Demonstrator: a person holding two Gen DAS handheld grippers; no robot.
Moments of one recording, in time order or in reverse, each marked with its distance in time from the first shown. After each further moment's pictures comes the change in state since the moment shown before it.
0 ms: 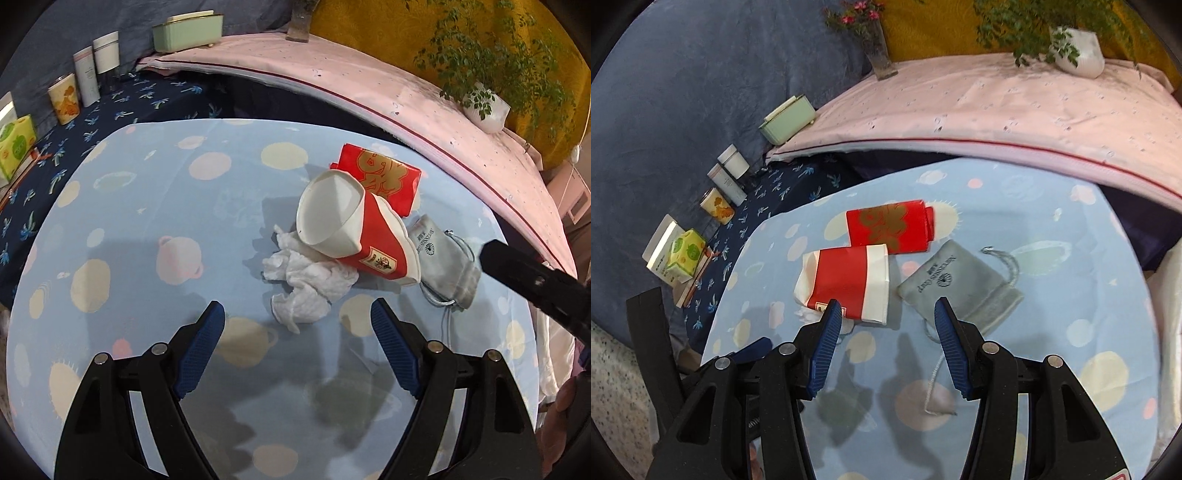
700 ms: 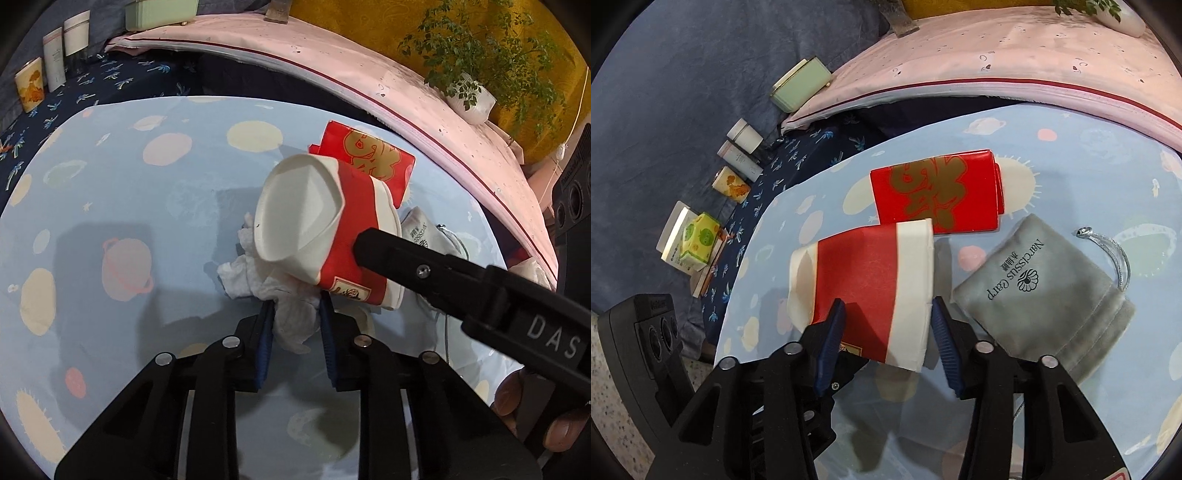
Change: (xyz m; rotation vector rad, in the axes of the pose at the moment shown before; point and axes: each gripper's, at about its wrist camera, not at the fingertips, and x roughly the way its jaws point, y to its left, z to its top) left arm 0.033 0.002 0.007 -0.001 0.062 -0.128; right arm 0.072 0.011 0.006 0.018 0.123 0.128
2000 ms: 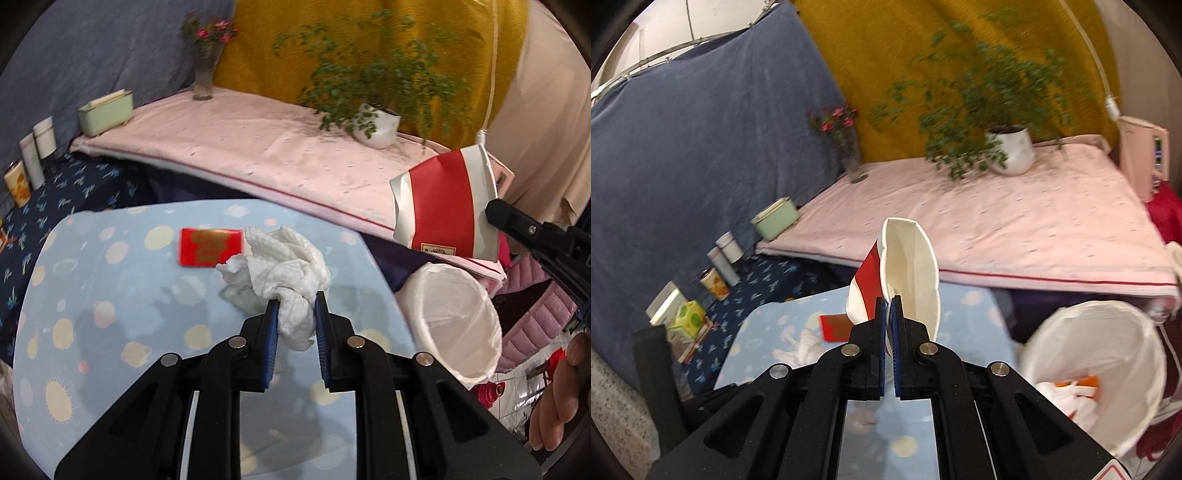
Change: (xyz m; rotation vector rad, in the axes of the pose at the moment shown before) left arm -0.130 -0.167 -0.011 0.216 -0.198 -0.064; right arm -0.291 -0.034 -0.025 -0.021 -0.511 -0.272
